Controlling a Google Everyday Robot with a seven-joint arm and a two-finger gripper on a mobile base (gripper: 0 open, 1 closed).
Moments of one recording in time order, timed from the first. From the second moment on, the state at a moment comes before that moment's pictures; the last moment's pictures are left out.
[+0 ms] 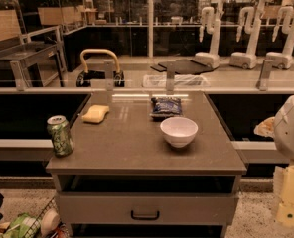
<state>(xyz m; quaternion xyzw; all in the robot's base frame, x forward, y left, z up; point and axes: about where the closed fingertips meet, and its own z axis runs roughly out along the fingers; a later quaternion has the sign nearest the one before) 0.438 -0.217 0.976 -0.60 0.78 -0.03 0.16</state>
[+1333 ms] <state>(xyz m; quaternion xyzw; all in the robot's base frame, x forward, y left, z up) 0.400 -0.202 0.836 -0.57 0.81 0.00 0.10</state>
